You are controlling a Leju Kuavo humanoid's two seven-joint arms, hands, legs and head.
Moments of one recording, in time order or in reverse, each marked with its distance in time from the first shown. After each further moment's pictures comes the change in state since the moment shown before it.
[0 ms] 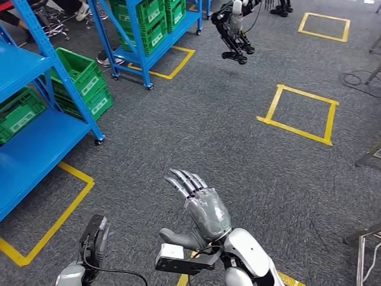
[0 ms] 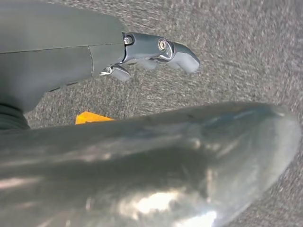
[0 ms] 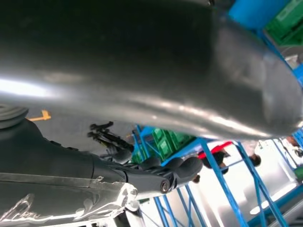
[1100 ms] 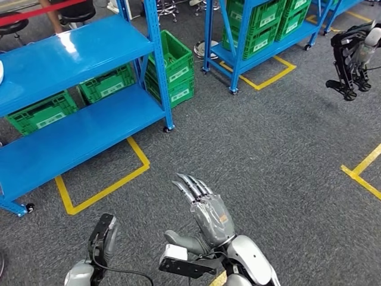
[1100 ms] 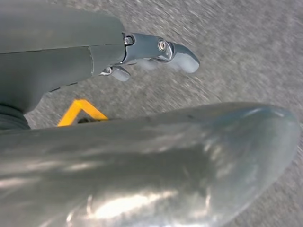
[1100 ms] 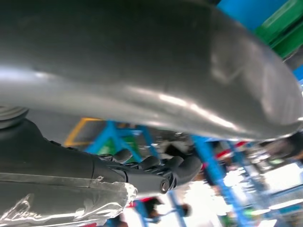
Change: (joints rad) left arm 0.039 -0.065 -0.061 -0.097 0.008 0.014 0.076; right arm 0.053 0.014 -0.030 0.005 -0.007 -0.029 0.029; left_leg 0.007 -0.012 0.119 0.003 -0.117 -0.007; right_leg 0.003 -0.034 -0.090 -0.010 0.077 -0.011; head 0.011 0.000
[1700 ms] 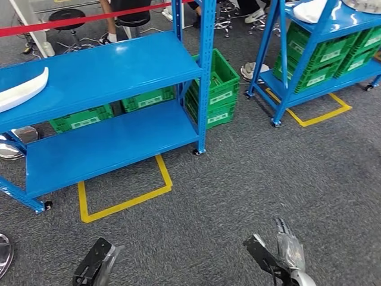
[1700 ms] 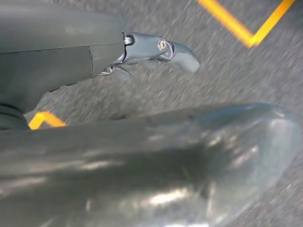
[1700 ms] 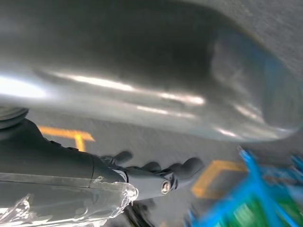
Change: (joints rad) left arm 0.619 -0.046 -0.501 -0.908 0.249 -0.119 0.179; right arm 0.027 0.041 -0.816 0.577 0.137 -0.159 -0.047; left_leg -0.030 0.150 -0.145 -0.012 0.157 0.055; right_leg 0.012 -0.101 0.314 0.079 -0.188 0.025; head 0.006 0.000
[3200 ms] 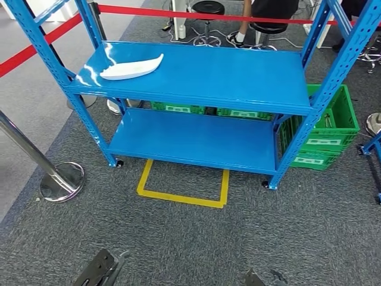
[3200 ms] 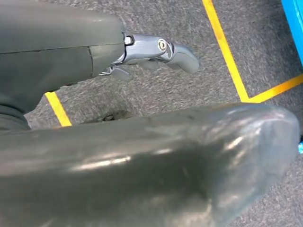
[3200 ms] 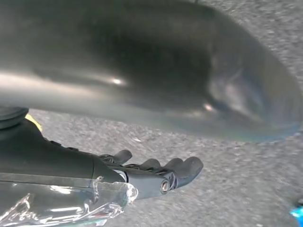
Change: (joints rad) left arm 0.099 -0.008 -0.049 -0.109 -0.036 -0.068 -0.065; right arm -0.092 0.005 -0.369 0.558 0.275 -0.091 0.027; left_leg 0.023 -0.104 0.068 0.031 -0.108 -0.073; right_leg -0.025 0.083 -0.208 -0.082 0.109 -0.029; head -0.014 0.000
